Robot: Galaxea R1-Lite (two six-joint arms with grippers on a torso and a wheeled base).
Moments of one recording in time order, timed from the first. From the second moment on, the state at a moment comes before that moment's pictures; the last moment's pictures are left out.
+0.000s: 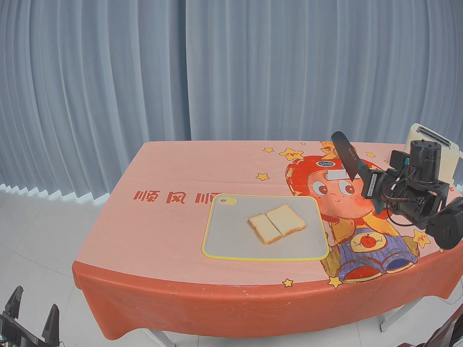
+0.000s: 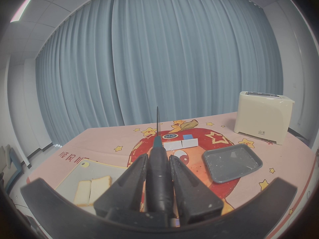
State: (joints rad) left arm 0.00 0.02 -0.02 0.00 0.01 -0.01; right arm 0.33 1.70 -0.66 -0.71 -0.26 0.22
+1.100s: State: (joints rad) left arm 0.00 0.02 -0.02 0.00 0.01 -0.01; right arm 0.28 1.71 -0.67 -0.72 -0.22 0.22
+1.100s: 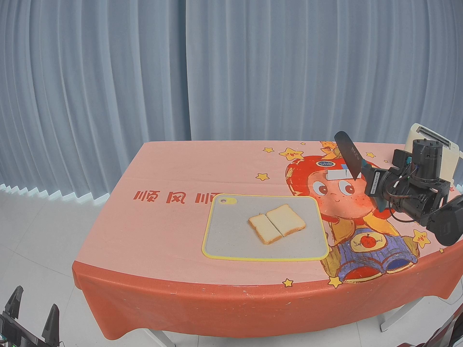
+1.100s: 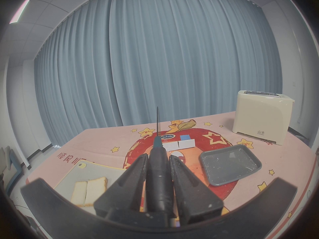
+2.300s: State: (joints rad) left arm 0.00 0.02 -0.02 0.00 0.01 -0.01; right arm 0.19 1.80 -0.69 -0.72 -0.19 0.19
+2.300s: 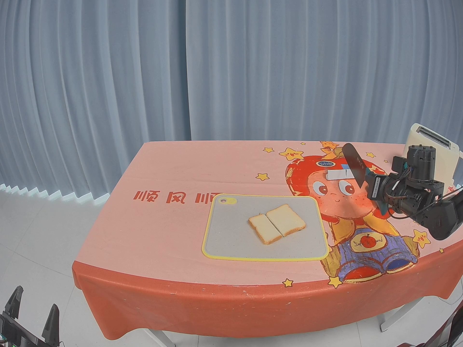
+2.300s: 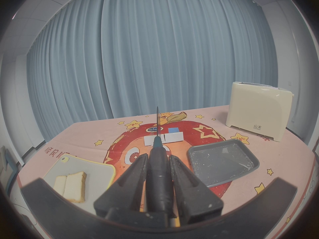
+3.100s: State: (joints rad) left arm 0.00 0.02 -0.02 0.00 0.01 -0.01; right arm 0.17 1.84 -0.69 -0.72 -0.19 0.18
